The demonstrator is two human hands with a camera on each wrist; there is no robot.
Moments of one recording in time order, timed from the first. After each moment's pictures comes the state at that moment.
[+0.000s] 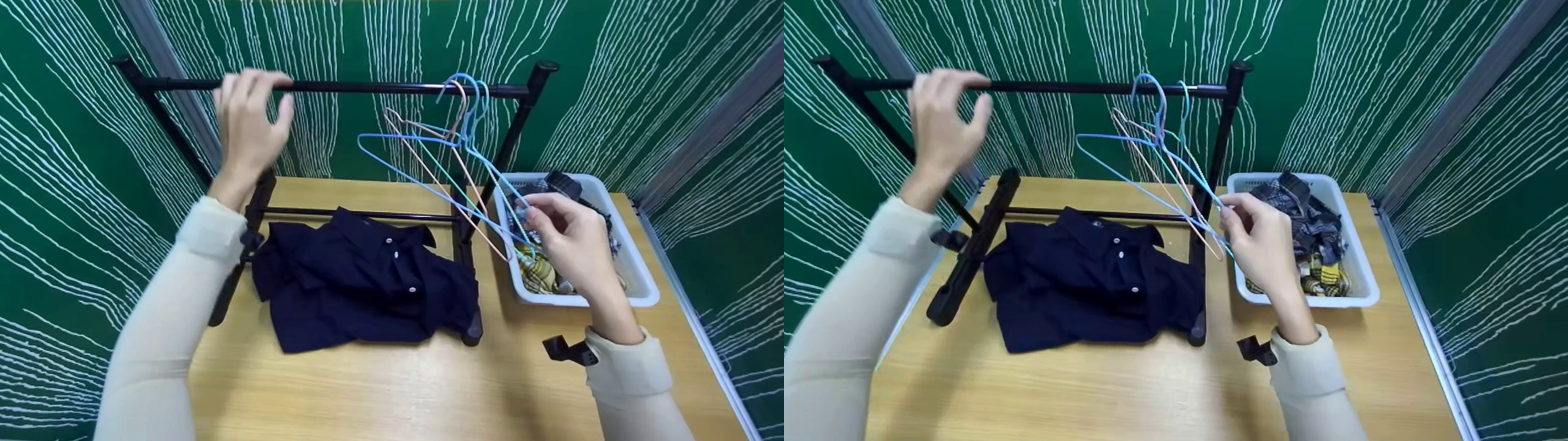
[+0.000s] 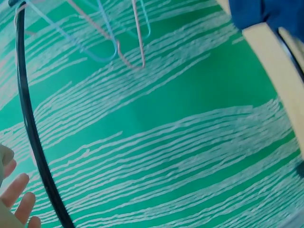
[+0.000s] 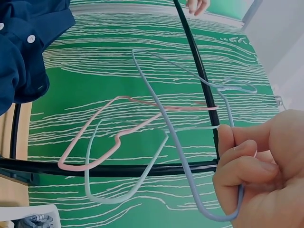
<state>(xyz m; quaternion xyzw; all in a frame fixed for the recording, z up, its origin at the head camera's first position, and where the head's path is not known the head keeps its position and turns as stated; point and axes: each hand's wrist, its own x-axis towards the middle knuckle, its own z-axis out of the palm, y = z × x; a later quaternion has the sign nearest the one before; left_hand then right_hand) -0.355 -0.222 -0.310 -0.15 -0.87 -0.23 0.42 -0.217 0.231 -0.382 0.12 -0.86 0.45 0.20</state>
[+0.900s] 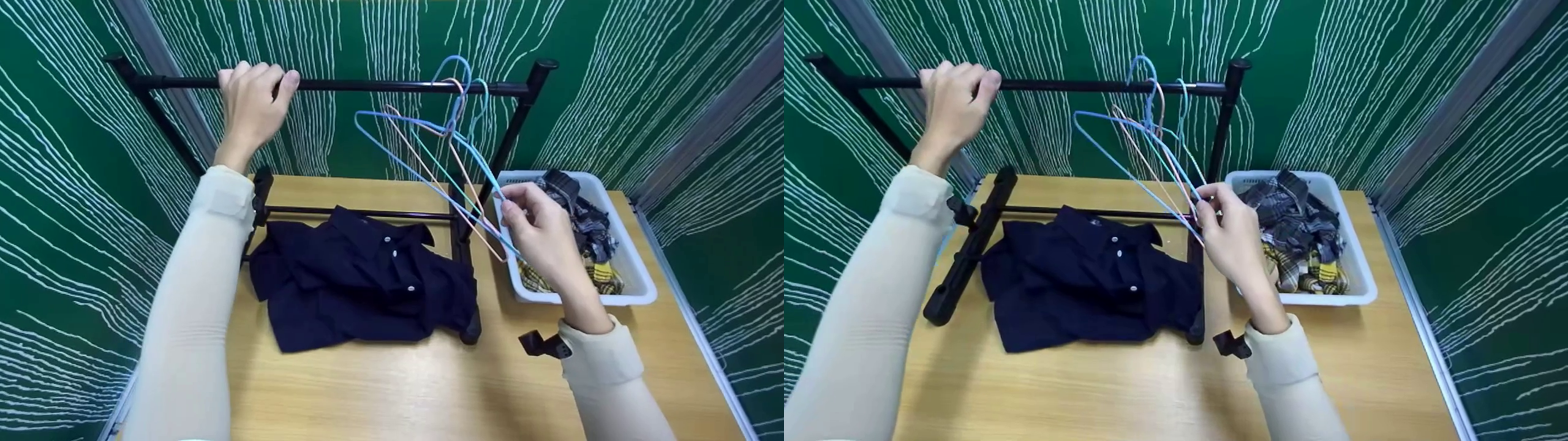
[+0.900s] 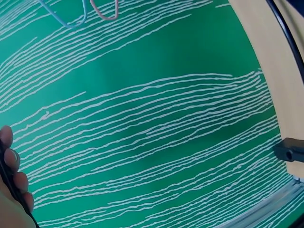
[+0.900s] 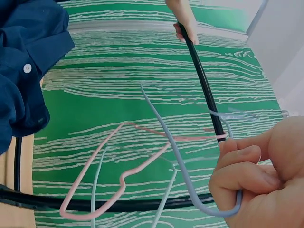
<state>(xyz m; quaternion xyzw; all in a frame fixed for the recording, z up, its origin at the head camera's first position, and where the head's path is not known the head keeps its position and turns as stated) -0.406 -0.236 -0.306 -0.14 -0.93 -0.18 0.30 -0.225 0.196 -0.376 0.12 -0.85 0.48 0.17</state>
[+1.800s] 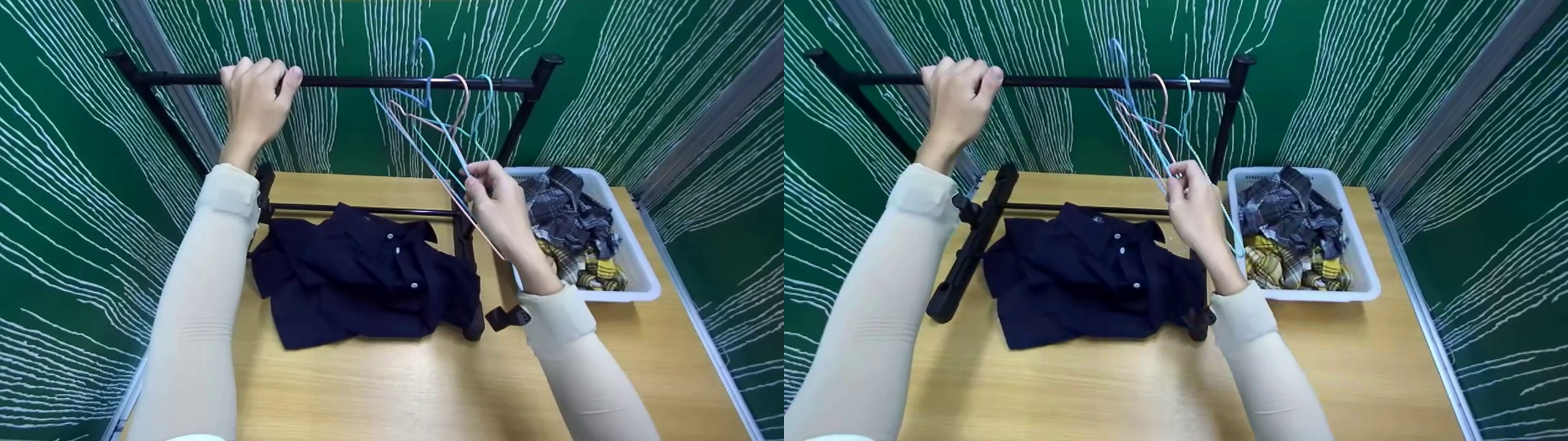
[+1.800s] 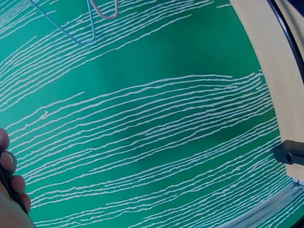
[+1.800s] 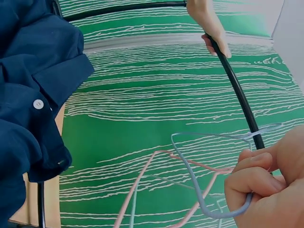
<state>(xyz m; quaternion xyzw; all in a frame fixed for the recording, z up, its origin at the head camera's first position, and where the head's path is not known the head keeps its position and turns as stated) -0.408 -0.236 -0.310 -0.14 -0.92 -0.18 0.31 -0.271 0.144 -0.385 0.08 -0.83 0.52 0.15</state>
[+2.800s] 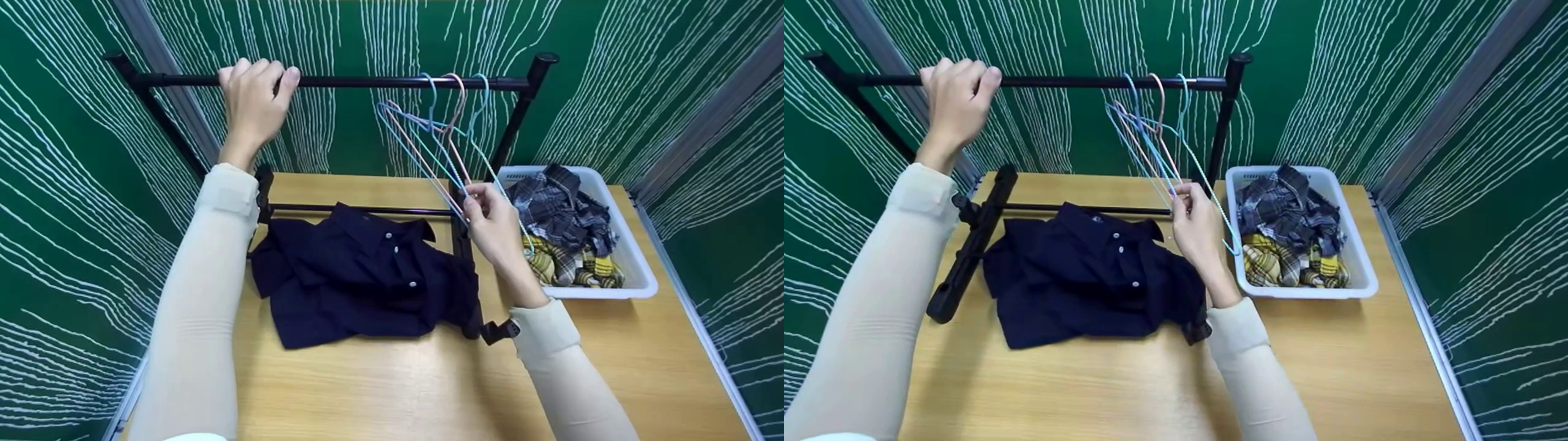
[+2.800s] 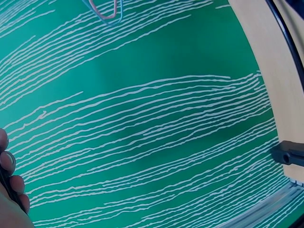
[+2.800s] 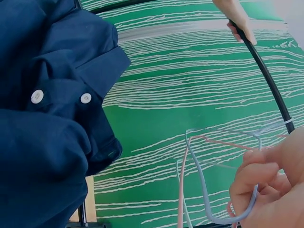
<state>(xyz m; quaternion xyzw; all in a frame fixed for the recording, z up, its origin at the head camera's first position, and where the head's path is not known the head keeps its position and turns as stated) -0.408 -0.235 -0.310 -0.14 -0.92 -0.18 0.32 -0.270 0.148 -0.432 0.05 -0.82 0.54 0.19</state>
